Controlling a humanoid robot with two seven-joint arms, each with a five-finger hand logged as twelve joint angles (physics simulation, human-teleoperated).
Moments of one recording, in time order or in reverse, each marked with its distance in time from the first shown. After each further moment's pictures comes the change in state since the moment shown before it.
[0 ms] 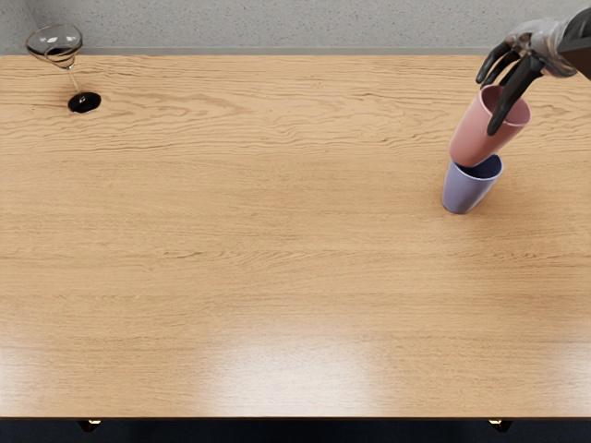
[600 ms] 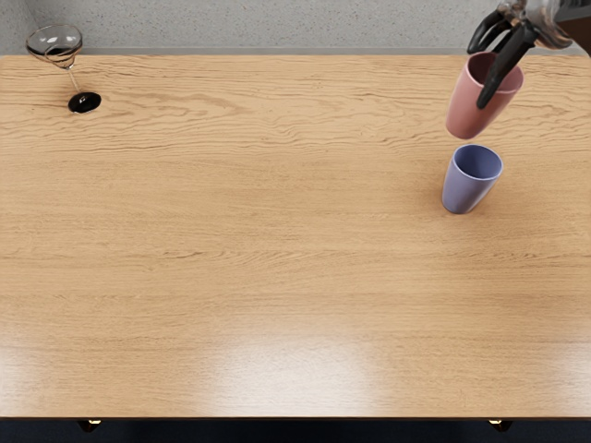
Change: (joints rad) left arm 0.000 0.000 0.000 0.000 0.000 0.000 0.000; right arm 0.057 0.013 0.015 0.000 0.008 -0.002 0.001
